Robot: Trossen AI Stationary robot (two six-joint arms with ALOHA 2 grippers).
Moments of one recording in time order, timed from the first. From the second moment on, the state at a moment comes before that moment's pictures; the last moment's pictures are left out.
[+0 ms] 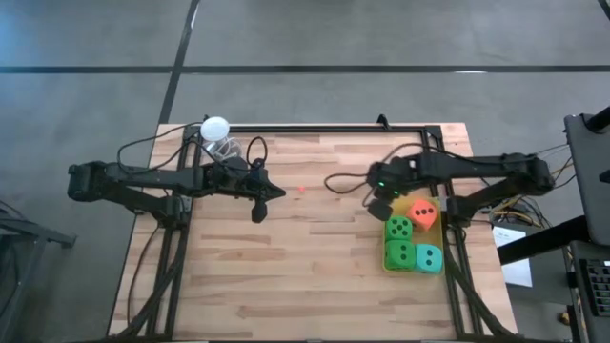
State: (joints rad) left arm 0.15 1.18 0.63 0.05 0.10 -0.08; right arm -0.07 1.29 1.10 -1.05 0.16 0.42
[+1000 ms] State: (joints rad) left arm 0.15 1.18 0.63 0.05 0.10 -0.09; right arm 0.02 1.26 0.80 -1.12 0.11 0.70
